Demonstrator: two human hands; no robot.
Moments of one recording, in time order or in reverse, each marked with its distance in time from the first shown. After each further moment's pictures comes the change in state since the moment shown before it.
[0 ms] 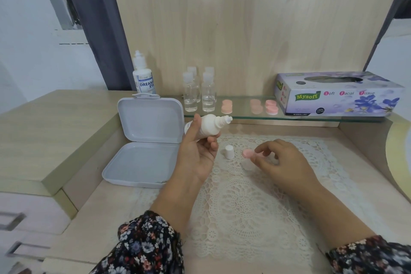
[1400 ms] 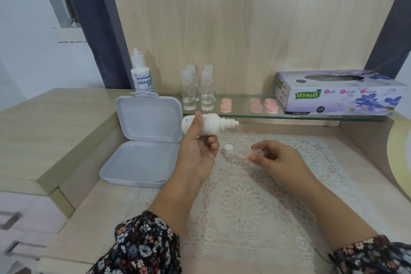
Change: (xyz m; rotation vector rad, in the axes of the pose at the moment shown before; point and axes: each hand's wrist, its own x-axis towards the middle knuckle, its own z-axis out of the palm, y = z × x) left_hand -0.005 -0.005 0.005 0.071 -0.031 0.056; right_hand 0.002 0.001 0.000 0.393 -0.115 0.171
